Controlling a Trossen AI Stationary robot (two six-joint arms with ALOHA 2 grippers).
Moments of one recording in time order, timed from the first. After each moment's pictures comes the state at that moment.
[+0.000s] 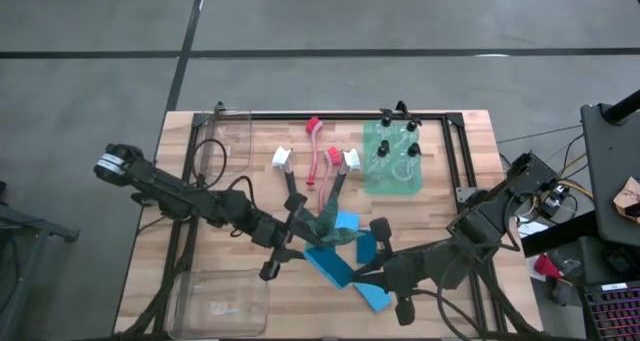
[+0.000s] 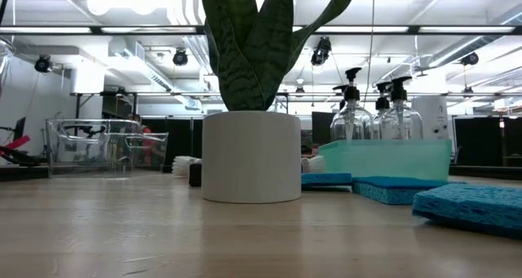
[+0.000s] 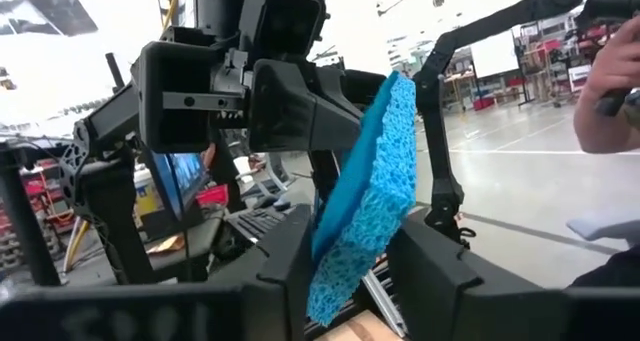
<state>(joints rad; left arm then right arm) -0.36 1.38 0.94 0.70 0.11 0.26 0.67 1.59 1.71 -0.51 0.44 -0.04</state>
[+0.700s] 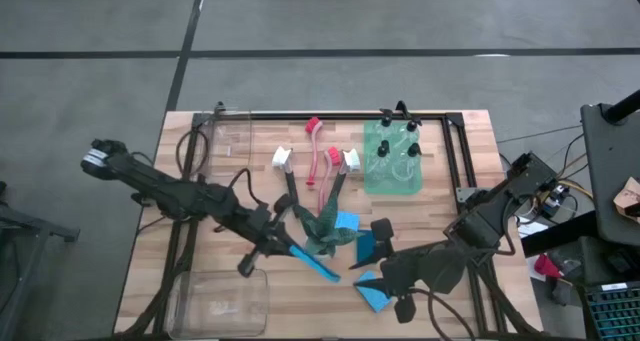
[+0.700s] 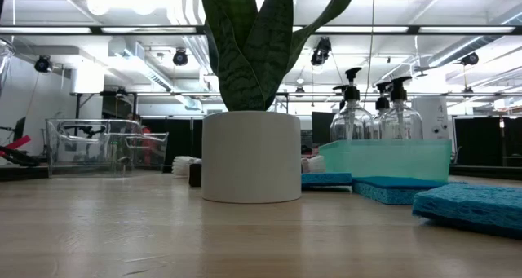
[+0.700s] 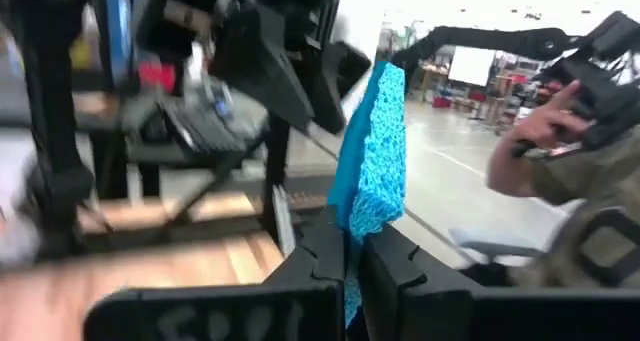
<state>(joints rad) -0.38 1.20 0.94 0.33 0.11 -0.18 0.68 1.59 1.69 -0.61 0.44 0.05</state>
